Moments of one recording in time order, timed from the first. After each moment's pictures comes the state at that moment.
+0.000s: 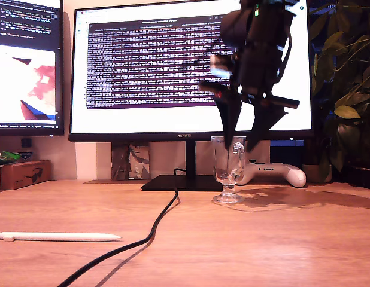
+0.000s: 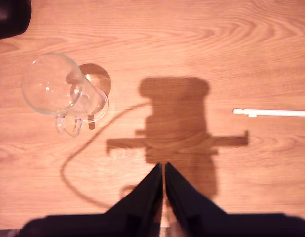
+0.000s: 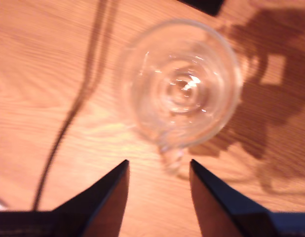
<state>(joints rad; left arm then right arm) 0.04 0.85 1.06 -1.26 -0.01 0.02 0.45 1.95 1.67 -0.97 -0.07 0.13</state>
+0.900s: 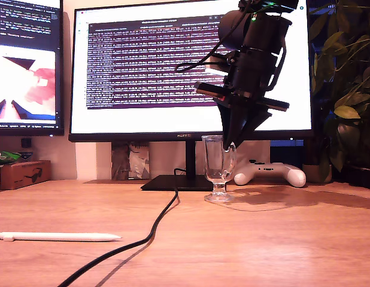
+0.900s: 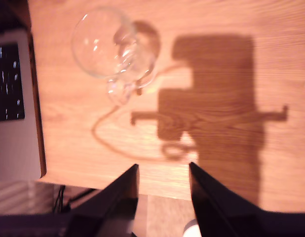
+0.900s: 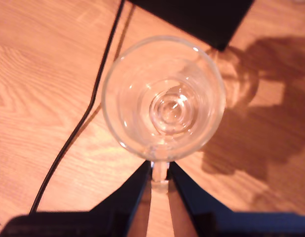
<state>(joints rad) 0.13 0.97 1.06 -1.30 -0.16 0.05 0.45 1.95 1.67 -0.86 -0.10 0.05</state>
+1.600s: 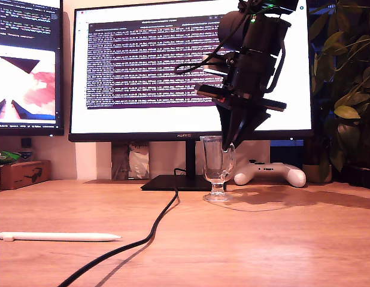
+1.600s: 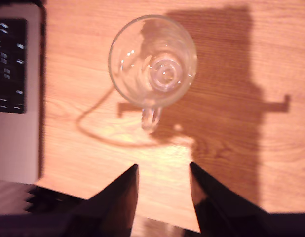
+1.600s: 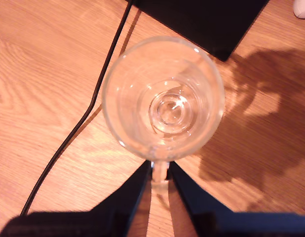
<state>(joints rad) 0.33 1.17 1.06 -1.16 -0.10 0.06 0.45 1.96 1.67 -0.86 -0.10 -0.01</state>
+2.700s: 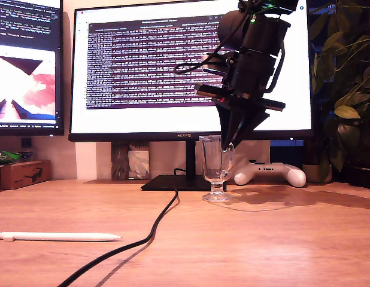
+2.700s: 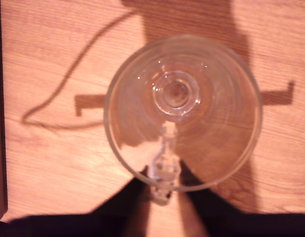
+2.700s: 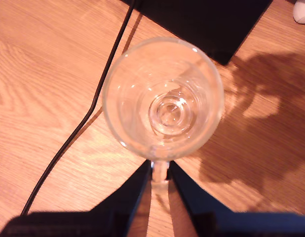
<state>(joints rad) 0.41 1.43 1.06 -1.02 -0.03 0.09 0.45 1.96 1.67 -0.85 -0.10 -0.01</state>
